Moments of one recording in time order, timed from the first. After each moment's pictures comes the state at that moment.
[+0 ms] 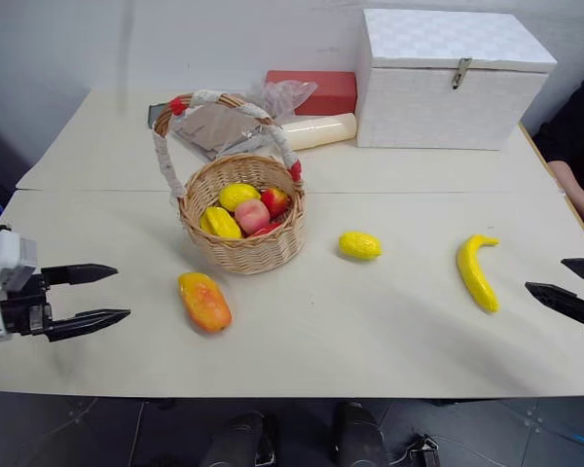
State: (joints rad) left arm 0.08 1.03 0.54 -0.22 -0.59 0.58 -1.18; right arm 0.14 -1.04 -0.80 0.01 0.58 0.62 1.15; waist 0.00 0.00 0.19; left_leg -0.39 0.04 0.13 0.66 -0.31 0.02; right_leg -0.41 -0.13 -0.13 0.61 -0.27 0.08
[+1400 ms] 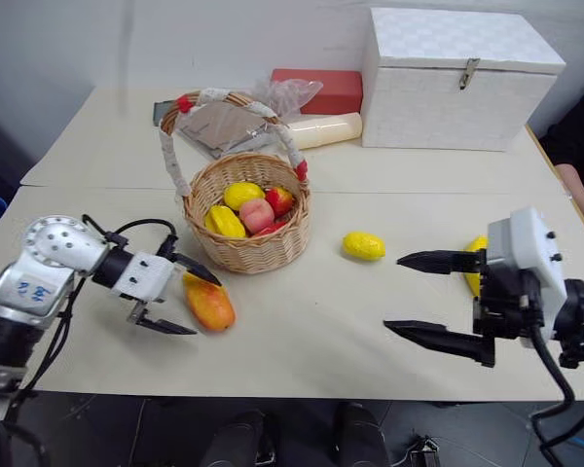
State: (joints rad) left arm -0.59 0.92 -0.24 0.11 -0.15 -0.18 -1.50; right arm -0.03 -1.06 -0.63 -0.70 1.08 0.88 1.01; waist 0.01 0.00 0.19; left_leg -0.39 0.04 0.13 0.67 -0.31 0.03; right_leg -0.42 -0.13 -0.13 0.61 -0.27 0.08
